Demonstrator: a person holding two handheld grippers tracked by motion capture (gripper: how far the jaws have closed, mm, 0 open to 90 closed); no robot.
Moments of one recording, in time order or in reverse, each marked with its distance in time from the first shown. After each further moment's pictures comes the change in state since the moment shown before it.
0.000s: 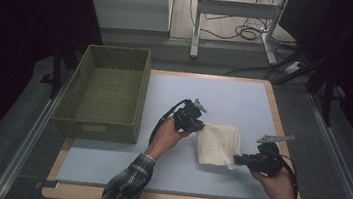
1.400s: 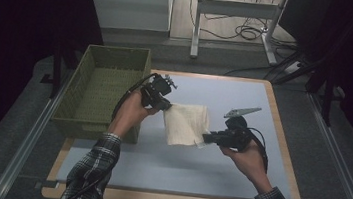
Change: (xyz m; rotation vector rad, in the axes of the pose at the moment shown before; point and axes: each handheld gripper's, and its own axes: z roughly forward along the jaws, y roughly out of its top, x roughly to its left) left arm 0.059 -0.002 -0.108 0.175 0.127 -0.001; right arm 0.059 0.092 0.041 -0.011 0.118 -0.125
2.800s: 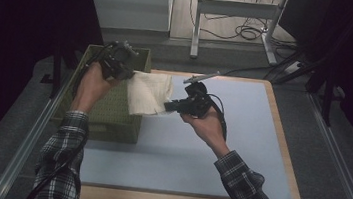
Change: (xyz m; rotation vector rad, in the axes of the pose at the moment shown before) left arm 0.080 -0.034 -0.088 -0.041 0.252 -0.120; right arm 0.039 0.110 0.067 -0.081 0.077 -0.058
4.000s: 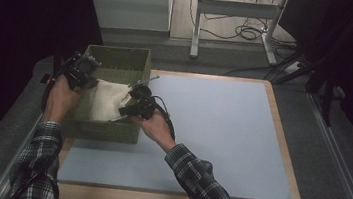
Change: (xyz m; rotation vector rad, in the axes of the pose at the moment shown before) left arm 0.057 -0.094 0.022 0.106 0.127 -0.128; right arm 0.046 0.020 0.147 0.107 0.012 0.057
